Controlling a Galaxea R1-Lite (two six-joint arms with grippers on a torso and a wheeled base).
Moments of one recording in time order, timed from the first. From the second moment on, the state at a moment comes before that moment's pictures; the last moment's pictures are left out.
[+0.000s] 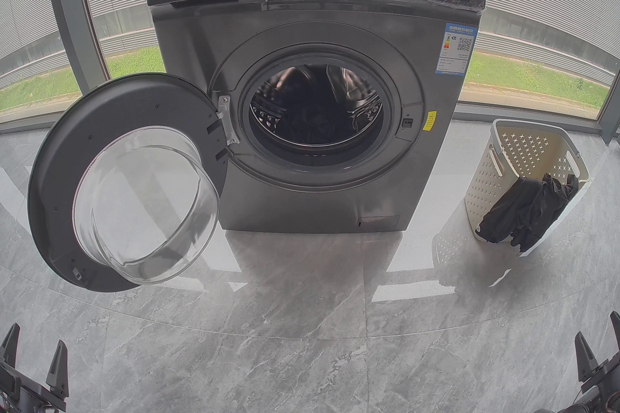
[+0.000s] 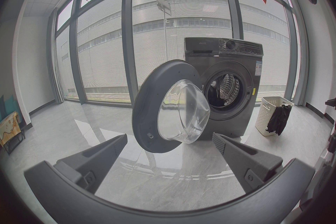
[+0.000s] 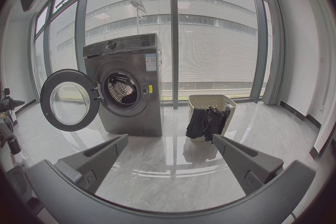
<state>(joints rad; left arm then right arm) -0.06 0.08 -0.02 -0.07 0.19 0.01 0.00 0.05 -0.02 -0.01 -0.03 0.01</state>
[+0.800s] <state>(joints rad) 0.00 0.01 -0.02 -0.02 0.04 -0.05 0.00 0.01 -0.02 0.00 -0.02 0.00</state>
